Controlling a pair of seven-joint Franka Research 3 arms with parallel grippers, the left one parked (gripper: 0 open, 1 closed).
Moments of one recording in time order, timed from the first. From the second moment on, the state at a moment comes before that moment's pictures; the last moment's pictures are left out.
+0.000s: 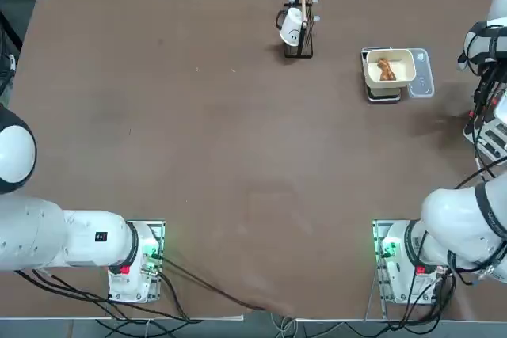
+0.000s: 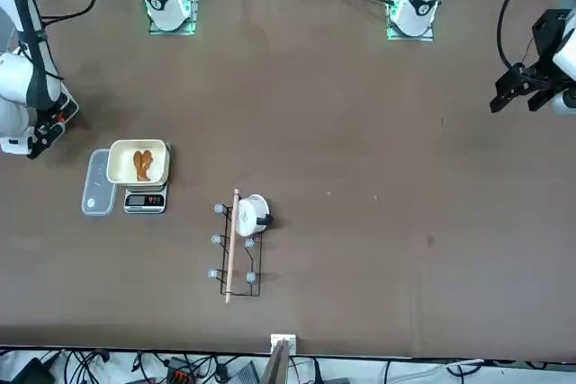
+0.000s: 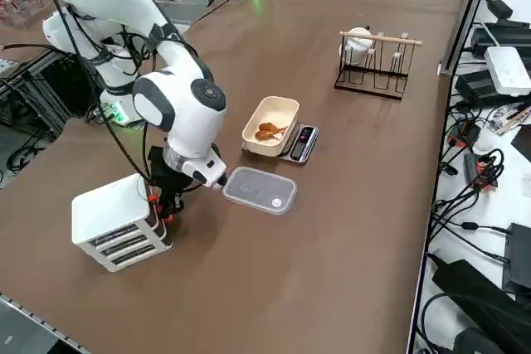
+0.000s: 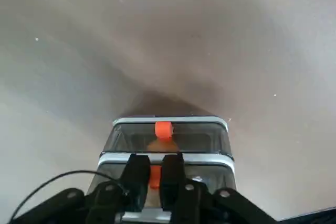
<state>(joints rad) -0.50 0.41 0.00 -2.01 -0.57 2.08 -0.86</state>
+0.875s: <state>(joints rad) -0.50 0.41 0.00 -2.01 -0.57 2.08 -0.86</state>
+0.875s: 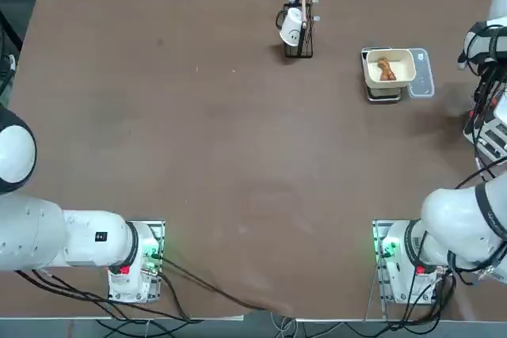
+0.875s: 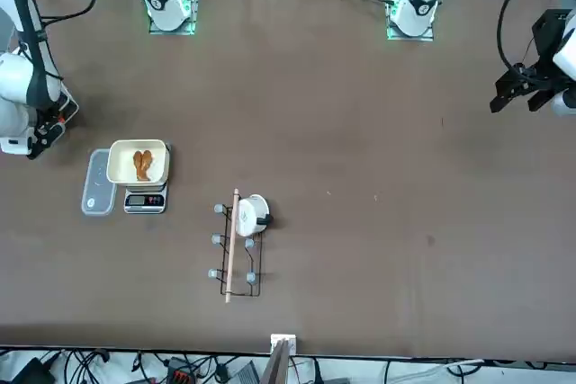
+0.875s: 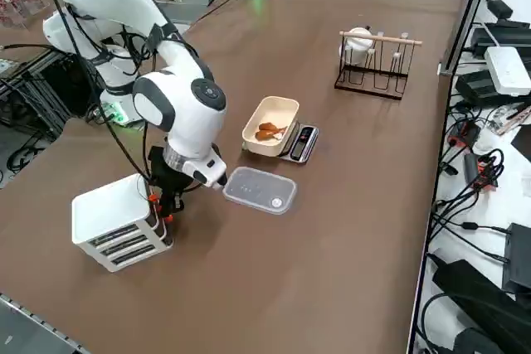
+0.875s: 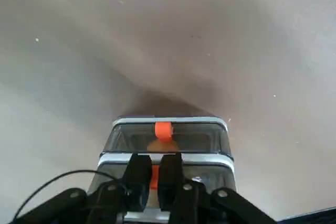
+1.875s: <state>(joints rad) -0.40 0.41 0.02 -1.99 -0.45 2.09 -0.82</state>
